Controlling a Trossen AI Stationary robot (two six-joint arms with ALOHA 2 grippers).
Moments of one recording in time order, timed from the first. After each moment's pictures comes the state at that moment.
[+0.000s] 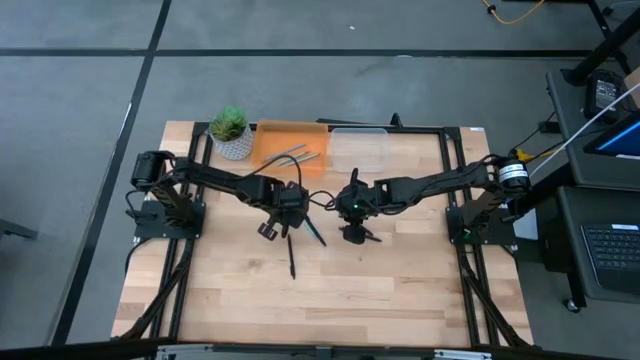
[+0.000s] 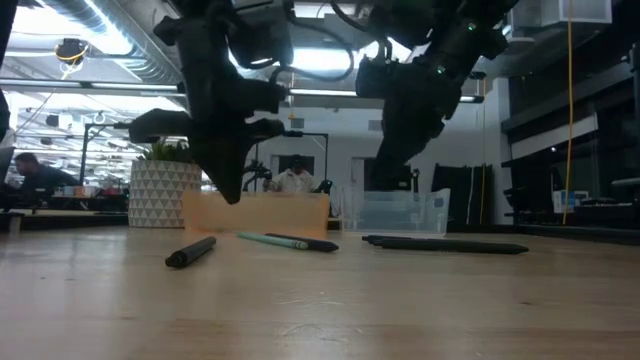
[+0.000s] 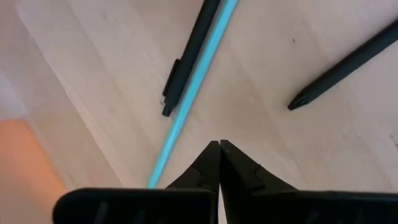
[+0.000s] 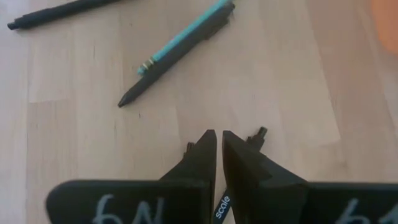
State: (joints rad) left arm 0.01 1.67 1.06 -0.67 -0.10 0.56; right arm 0.02 1.67 1.04 -0.35 0.05 0.15
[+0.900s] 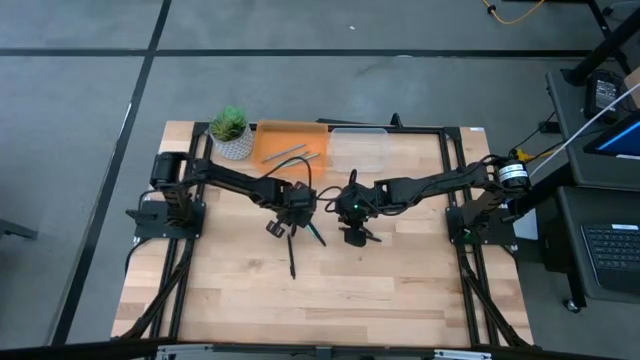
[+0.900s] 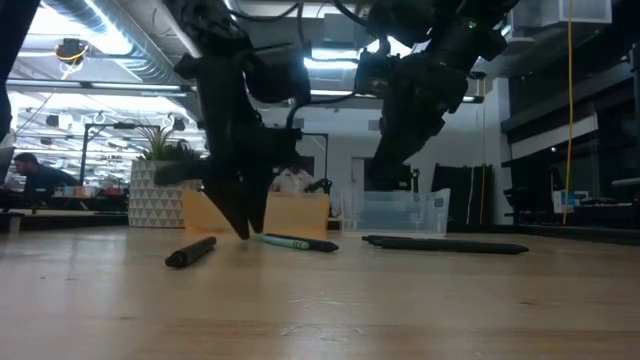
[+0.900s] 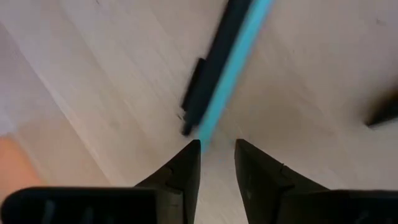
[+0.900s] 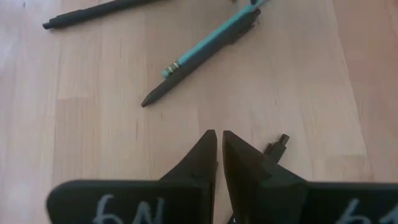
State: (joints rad) left arm 0.05 1.82 1.06 -0.55 -0.15 0.63; right arm 0.02 1.67 1.04 -0.33 -0.01 0.12
